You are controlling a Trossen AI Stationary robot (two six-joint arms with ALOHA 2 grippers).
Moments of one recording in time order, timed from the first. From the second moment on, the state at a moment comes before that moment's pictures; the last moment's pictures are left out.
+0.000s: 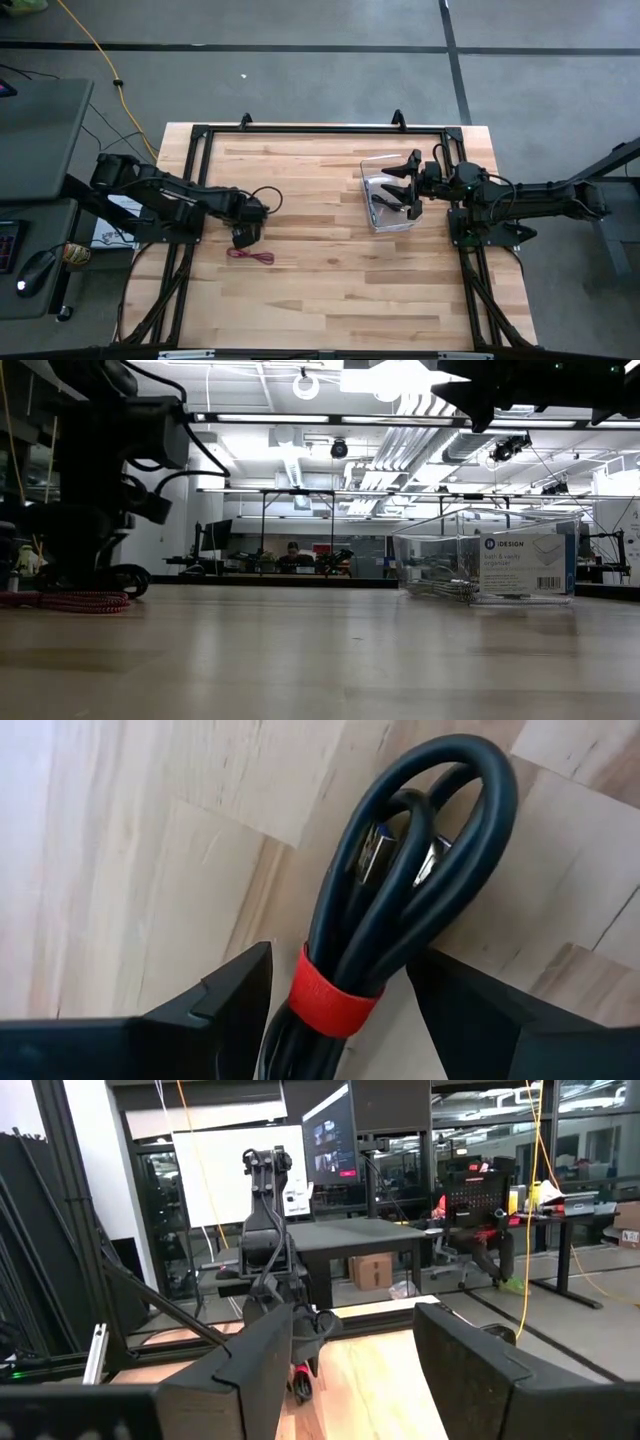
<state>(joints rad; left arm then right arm) 0.05 1.41 0.59 -0.78 -0.15 -0.44 -0.14 0.74 0.35 0.56 -0.03 0.08</state>
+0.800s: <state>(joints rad) 0.05 1.41 0.65 -0.79 -0.10 -0.47 -0.14 0.74 0.35 0.55 -0.03 0.09</state>
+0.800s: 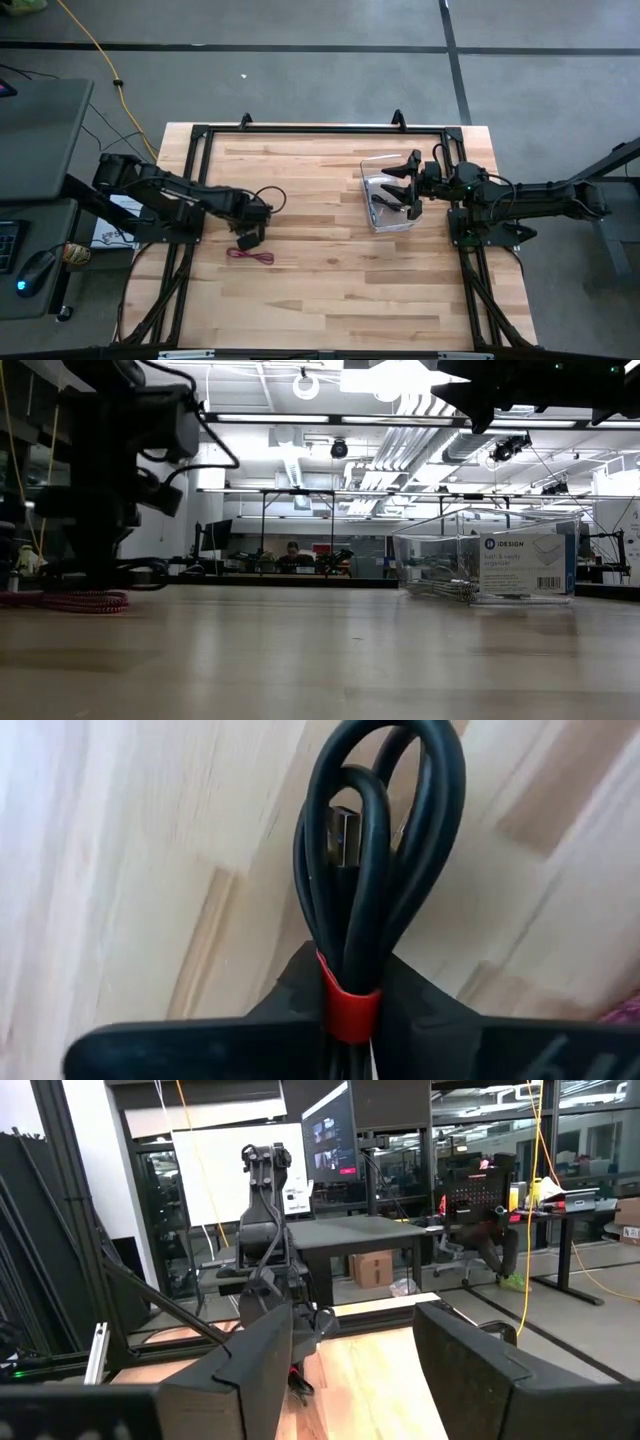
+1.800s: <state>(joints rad) 0.08 1.15 0.68 -0.66 -0.13 -0.42 -0.14 0.74 0.35 0.54 -0.03 0.09</state>
